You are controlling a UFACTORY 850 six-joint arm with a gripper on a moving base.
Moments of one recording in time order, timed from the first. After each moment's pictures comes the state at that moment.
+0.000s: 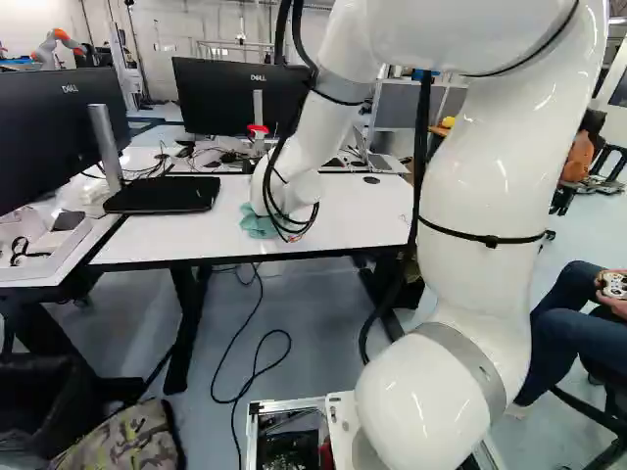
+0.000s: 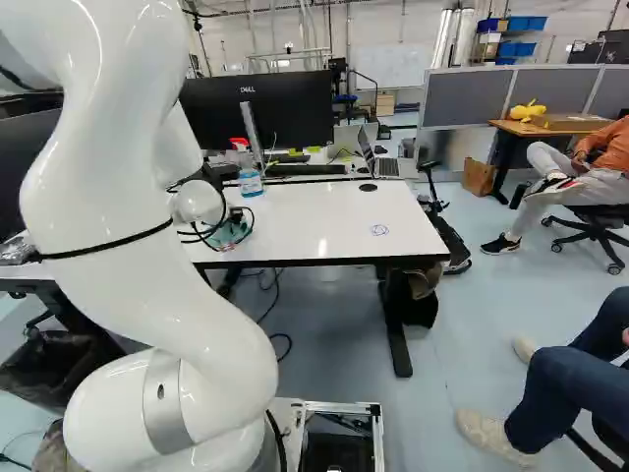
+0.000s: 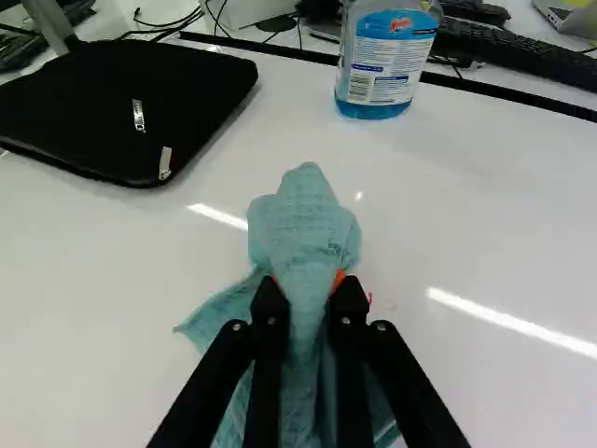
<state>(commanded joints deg) 23.1 -13.0 -38.3 0.1 25.1 0.0</state>
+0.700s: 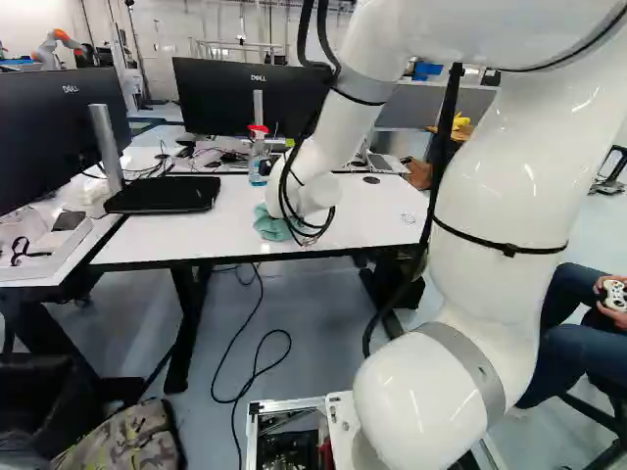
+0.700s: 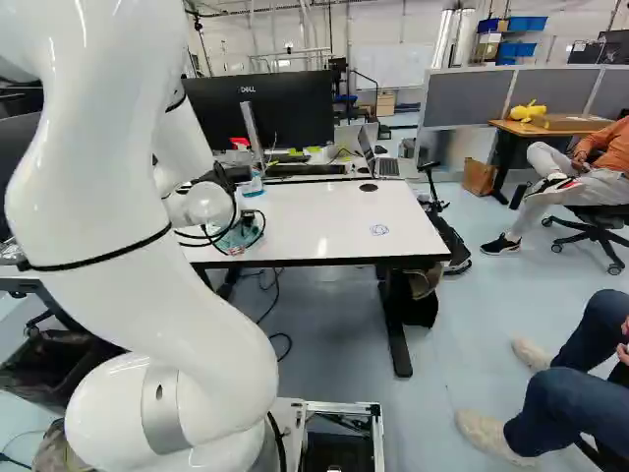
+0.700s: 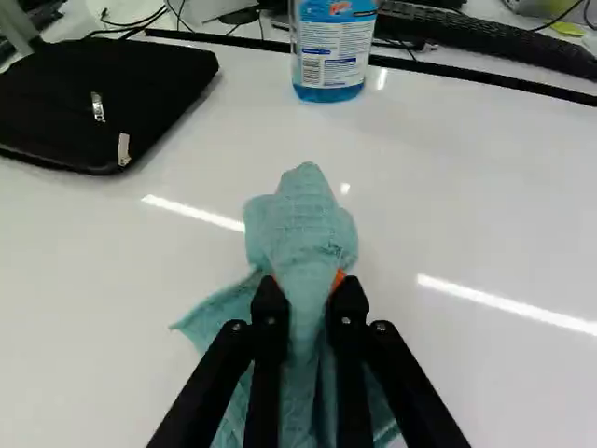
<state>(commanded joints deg) 17.8 -10.2 -35.0 0.1 25.1 0.0</state>
